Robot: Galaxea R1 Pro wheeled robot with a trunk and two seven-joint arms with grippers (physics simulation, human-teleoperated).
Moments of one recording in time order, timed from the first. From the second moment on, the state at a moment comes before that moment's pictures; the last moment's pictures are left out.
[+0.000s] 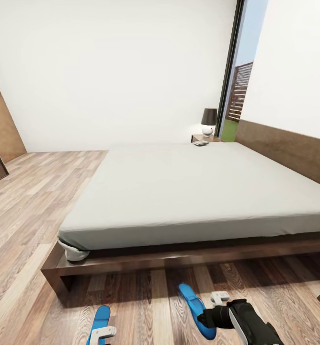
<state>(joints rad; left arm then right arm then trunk) -0.44 -0.05 -0.20 -0.12 0.32 0.02 0.17 -0.44 -0.01 -0.06 -0.59 0.16 0.58 0.39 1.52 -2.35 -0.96</state>
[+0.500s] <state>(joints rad) -0.44 -0.05 -0.20 -0.12 0.32 0.02 0.17 -0.44 -0.01 -0.06 -0.68 0.16 0.64 0.41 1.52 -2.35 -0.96</state>
